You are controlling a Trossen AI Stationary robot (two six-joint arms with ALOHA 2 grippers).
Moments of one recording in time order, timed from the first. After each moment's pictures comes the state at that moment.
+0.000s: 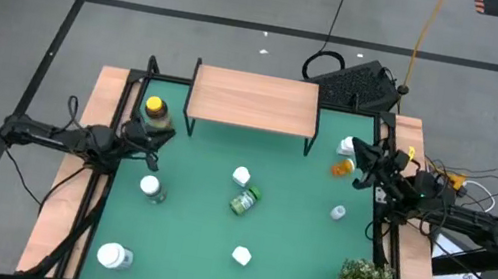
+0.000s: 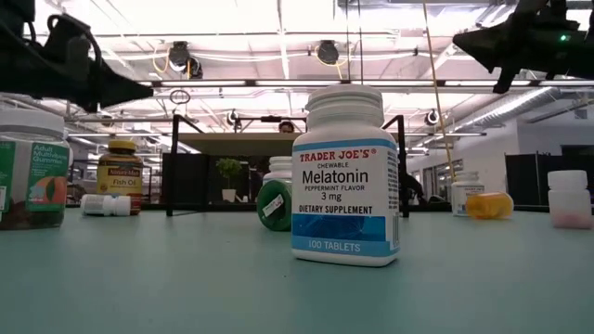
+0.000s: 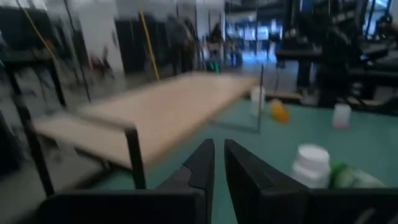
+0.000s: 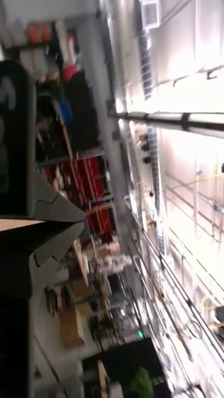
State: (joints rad) left arm -0.09 0.09 0.02 0.07 -0.57 0.04; right arm -0.20 0.12 0.02 0.58 0.32 0.10
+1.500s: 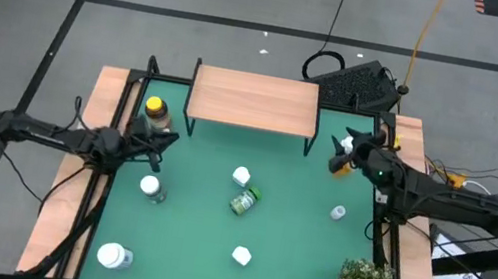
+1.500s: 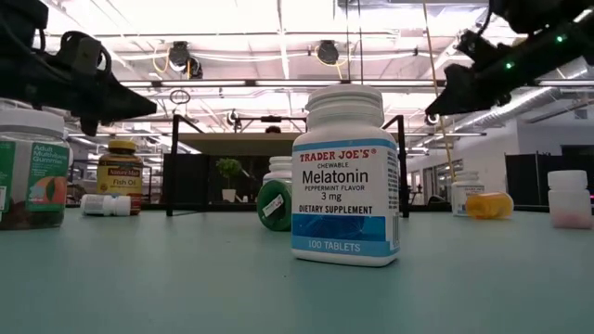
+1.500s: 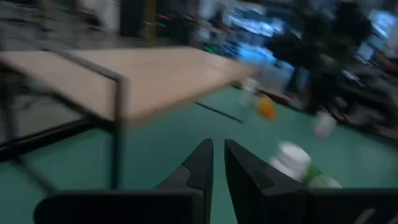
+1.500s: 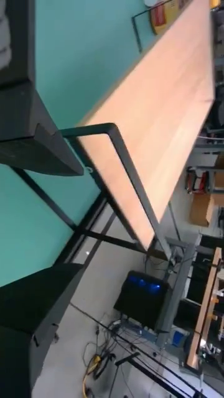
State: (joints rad) left arm -0.08 0.21 0.02 0.11 -0.53 -0.23; right arm -0.24 0.62 0.34 -0.09 0.66 0.08
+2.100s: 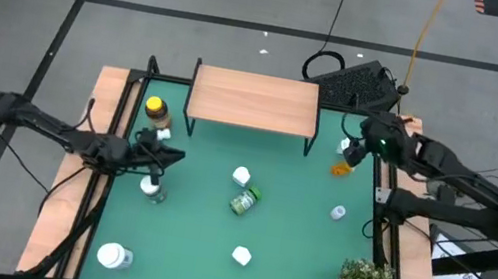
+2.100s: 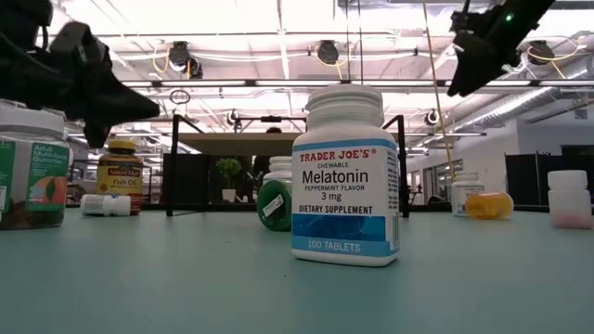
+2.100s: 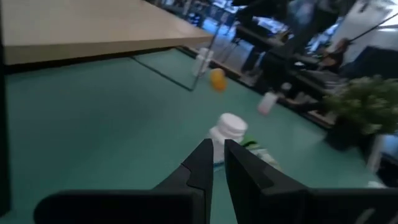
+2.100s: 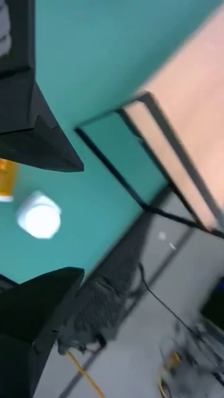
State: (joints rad) left arm -0.21 0.47 0.02 0.29 -0.48 -0.47; right arm -0.43 0.80 0.87 -0.90 0.40 0.17
